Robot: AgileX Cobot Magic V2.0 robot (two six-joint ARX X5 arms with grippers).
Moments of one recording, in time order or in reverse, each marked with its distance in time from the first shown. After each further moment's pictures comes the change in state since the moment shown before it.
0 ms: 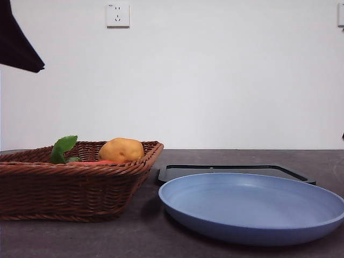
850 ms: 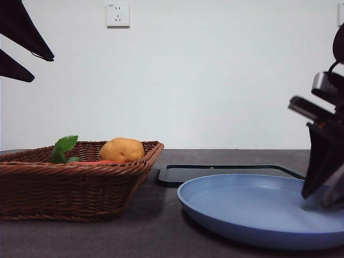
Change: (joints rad) left arm -0.005 0.002 0.000 -0.003 0.000 0.000; right arm 0.139 0.366 -0.002 0.256 0.077 0.072
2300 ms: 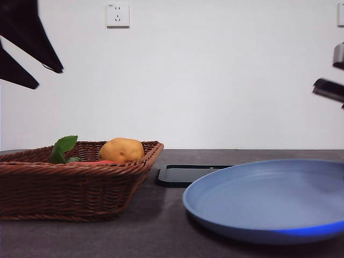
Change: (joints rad) left arm -0.127 0.075 0.051 0.013 -0.225 0.001; right arm 0.005 -0.223 0.000 -0.183 0.200 -0.039
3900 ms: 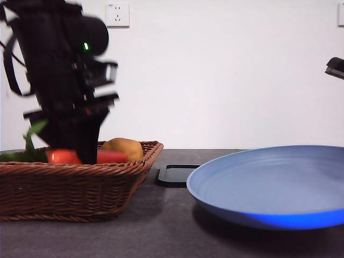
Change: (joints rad) left arm -0.175 0.616 0.326 -0.208 -0.234 0.121; right arm 0.000 -0.095 0.000 -0.053 0.000 -0.003
